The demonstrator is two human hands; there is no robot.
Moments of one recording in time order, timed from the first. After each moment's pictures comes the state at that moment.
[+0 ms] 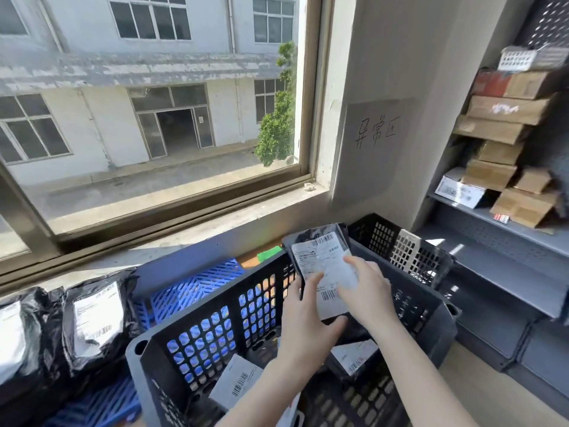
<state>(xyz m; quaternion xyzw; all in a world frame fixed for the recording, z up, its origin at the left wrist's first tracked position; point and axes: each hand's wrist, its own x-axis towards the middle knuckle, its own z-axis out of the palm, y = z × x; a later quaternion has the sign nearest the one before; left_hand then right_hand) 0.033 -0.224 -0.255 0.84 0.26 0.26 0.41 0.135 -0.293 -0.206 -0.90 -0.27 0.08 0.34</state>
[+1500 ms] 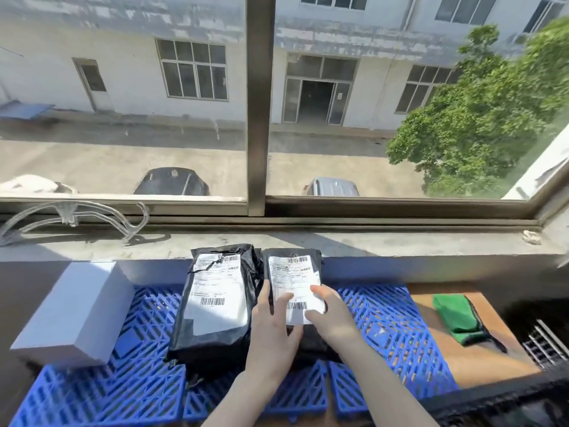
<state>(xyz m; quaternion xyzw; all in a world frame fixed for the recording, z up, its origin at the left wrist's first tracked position) -0.273 0.054 -0.350 0.74 0.53 0.31 0.28 -0.142 0.052 -0.307 -0.75 -0.47 0.36 0.28</state>
